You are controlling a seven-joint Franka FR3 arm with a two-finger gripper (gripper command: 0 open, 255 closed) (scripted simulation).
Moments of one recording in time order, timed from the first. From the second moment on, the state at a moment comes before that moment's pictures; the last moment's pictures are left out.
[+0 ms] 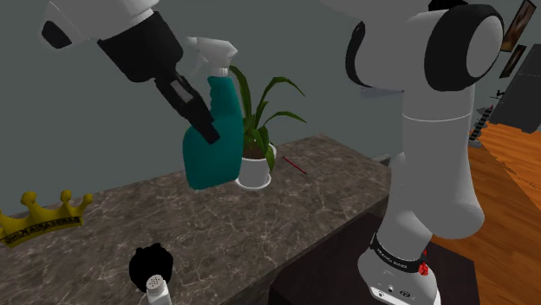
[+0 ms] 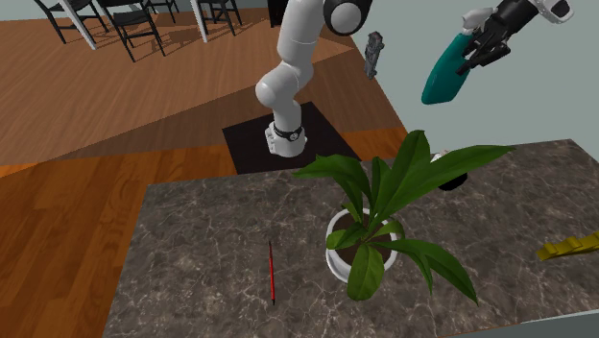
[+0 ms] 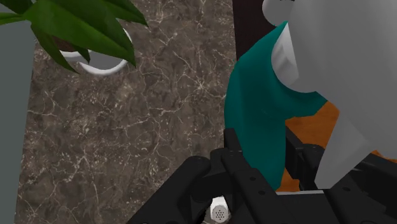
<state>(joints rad) 0.48 0.33 0.57 -1.13 -0.35 0.92 -0.33</state>
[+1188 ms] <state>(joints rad) 0.44 0.29 0.57 -1.42 -0.30 1.17 -0.27</state>
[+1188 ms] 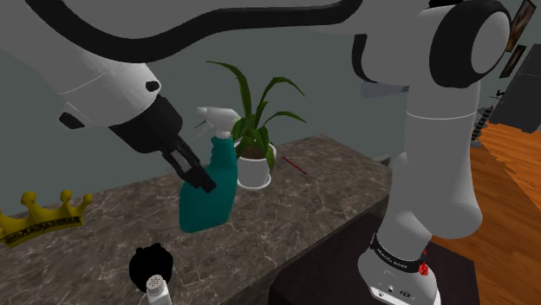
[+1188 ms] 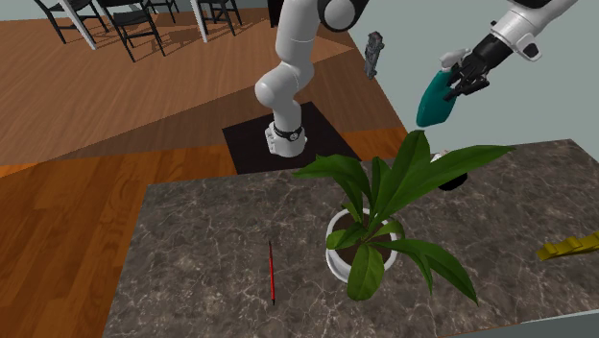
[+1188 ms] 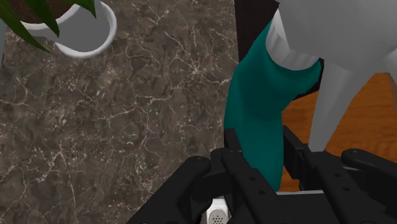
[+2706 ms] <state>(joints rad) 0.41 0.31 0.56 -1.70 -0.30 1.46 -0.22</state>
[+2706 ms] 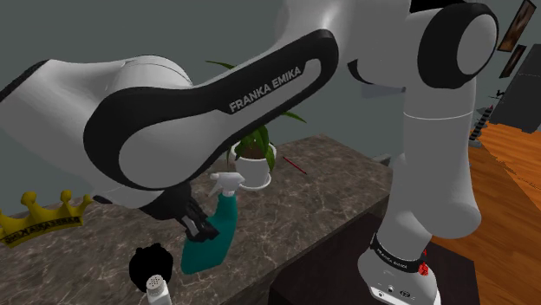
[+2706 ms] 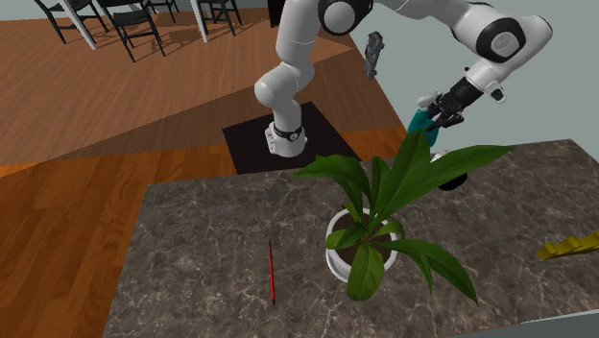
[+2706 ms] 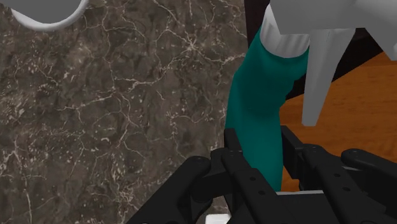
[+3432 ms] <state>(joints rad) 0.42 0.37 0.55 -1.78 -0.33 1.59 -0.18</state>
